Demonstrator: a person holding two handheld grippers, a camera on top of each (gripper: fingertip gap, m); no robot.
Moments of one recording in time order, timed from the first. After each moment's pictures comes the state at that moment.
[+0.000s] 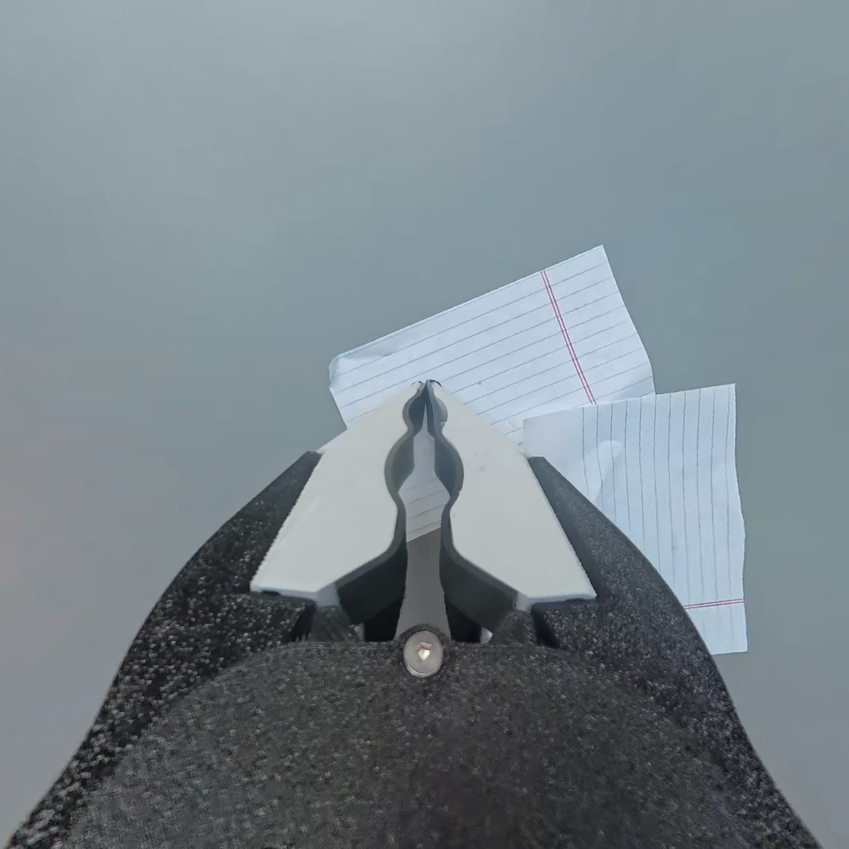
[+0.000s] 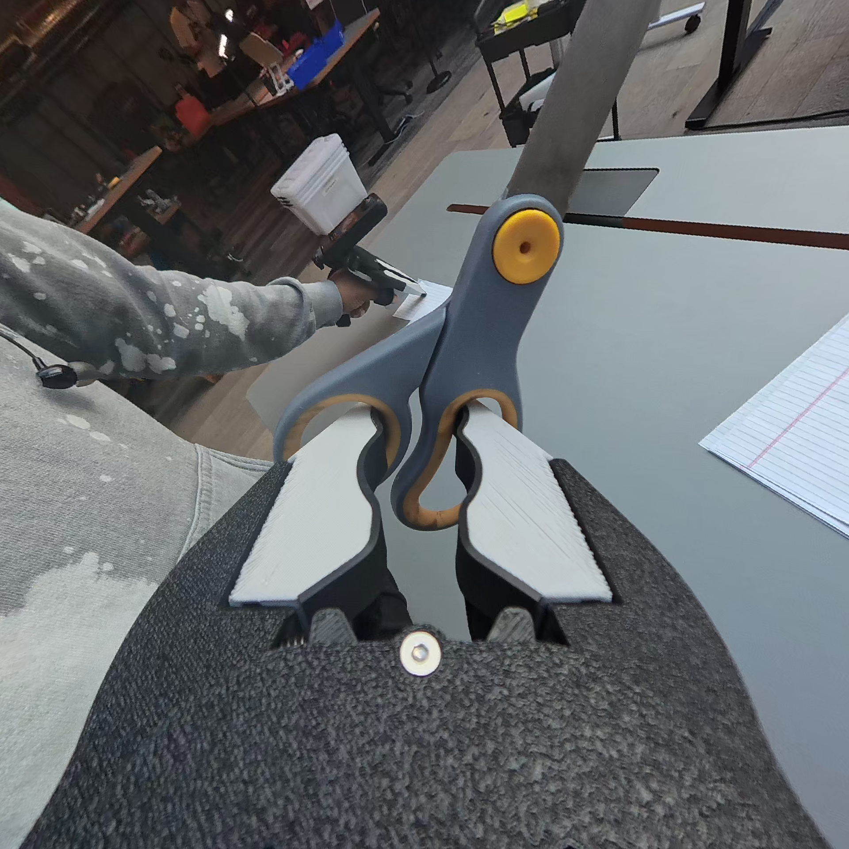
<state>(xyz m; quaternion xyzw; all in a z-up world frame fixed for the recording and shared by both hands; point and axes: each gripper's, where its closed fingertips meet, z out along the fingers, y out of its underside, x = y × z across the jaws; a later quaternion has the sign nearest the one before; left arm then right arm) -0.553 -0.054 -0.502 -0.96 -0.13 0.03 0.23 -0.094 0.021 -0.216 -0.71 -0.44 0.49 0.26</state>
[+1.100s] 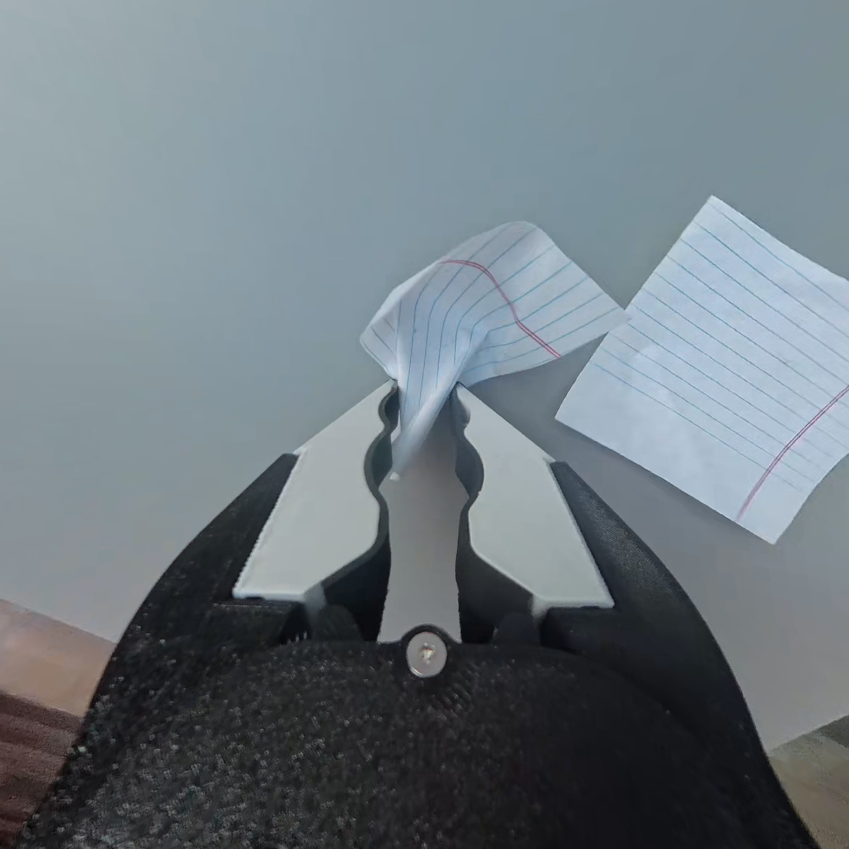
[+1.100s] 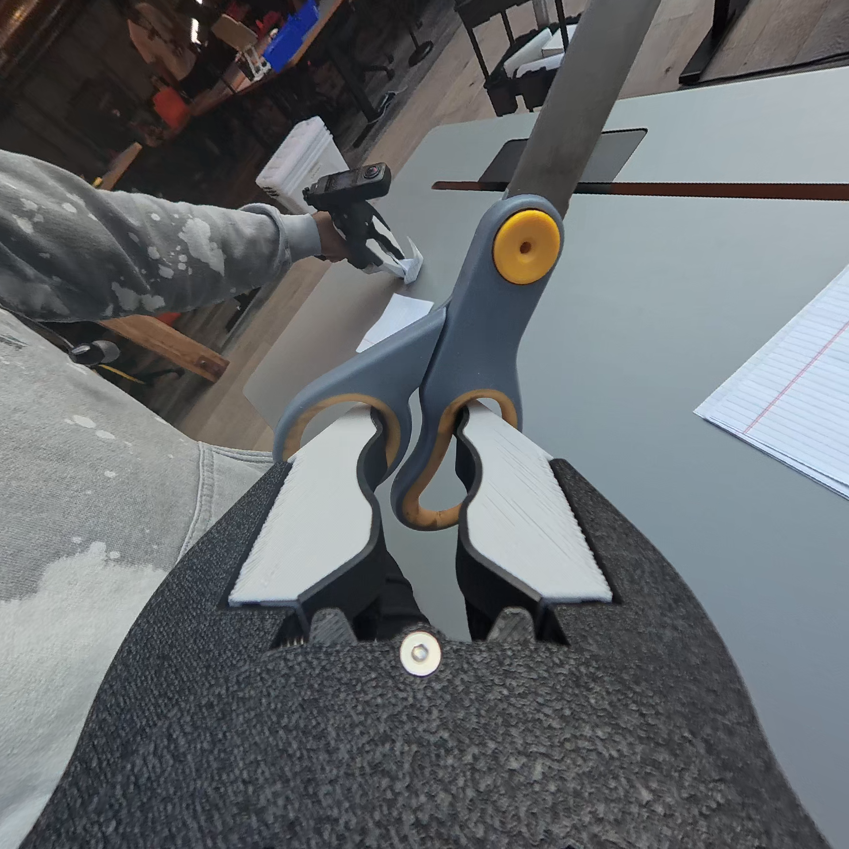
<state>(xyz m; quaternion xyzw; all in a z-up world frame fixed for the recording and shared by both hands) -0.573 -0.067 -0.501 -0.98 0.17 0.00 0.08 -0.086 0.029 -0.226 -0.73 -0.42 0.48 0.23</state>
